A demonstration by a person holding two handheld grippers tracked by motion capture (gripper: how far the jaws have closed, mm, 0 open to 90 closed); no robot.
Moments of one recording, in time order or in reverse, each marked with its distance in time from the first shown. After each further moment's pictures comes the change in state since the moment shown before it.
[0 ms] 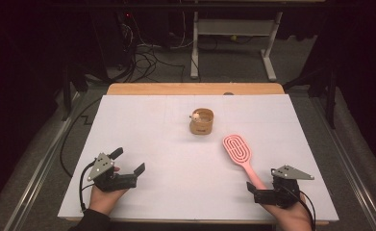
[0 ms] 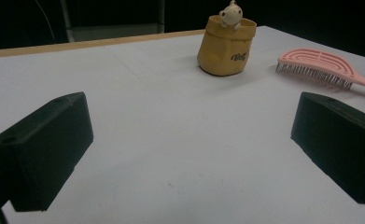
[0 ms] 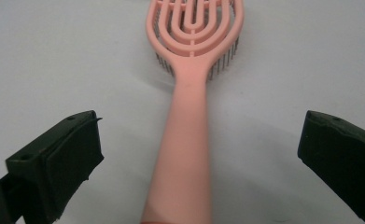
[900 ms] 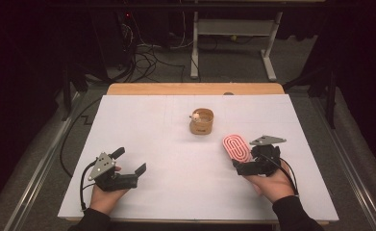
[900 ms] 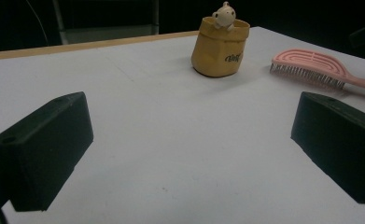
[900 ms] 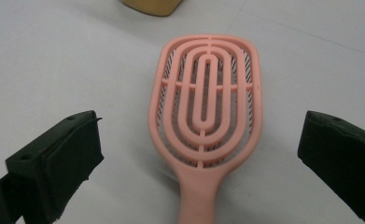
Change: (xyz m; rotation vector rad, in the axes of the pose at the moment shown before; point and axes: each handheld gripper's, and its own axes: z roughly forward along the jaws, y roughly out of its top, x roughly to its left) left arm -0.001 0.001 0.002 -0.004 -0.025 0.009; right arm 0.013 0.082 0.042 0.131 -0.031 -0.067
